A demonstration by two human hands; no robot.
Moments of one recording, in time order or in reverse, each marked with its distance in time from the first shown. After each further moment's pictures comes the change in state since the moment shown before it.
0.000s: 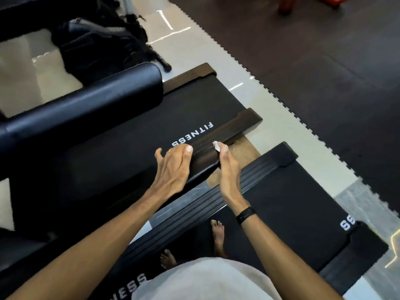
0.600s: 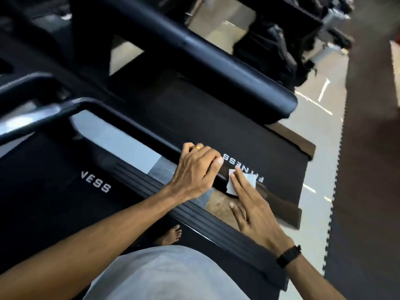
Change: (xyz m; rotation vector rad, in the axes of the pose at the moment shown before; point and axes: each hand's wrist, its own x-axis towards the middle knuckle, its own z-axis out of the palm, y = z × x) left_hand -0.094 0.013 0.025 0.125 0.849 -0.251; right_hand 0.051 -0.034 -0.052 -0.969 -1.257 -1.066
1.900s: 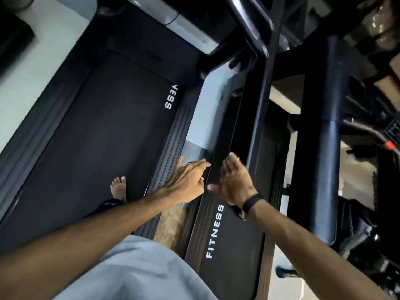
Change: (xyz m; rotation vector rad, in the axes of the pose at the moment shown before) left_hand -0.127 0.115 0.131 -0.109 0.443 -1.117; right_hand 0.082 -0.012 -0.003 -1.671 -0.647 -1.149
